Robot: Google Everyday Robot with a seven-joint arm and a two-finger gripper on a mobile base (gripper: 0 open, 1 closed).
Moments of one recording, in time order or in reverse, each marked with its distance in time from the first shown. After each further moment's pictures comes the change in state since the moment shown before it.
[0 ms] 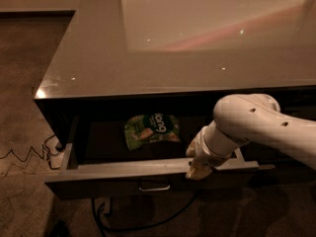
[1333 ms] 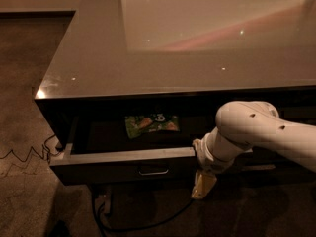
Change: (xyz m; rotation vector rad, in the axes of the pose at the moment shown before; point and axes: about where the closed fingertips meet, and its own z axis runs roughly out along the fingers) arm 0.022 0.009 0.020 -0.062 0.013 0.039
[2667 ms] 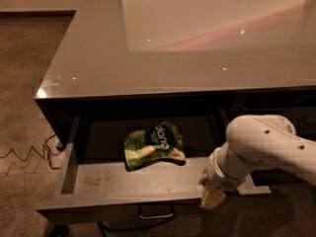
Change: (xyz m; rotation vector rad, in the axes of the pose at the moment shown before) arm 0.017 0.044 -0.007 -0.019 0.026 0.058
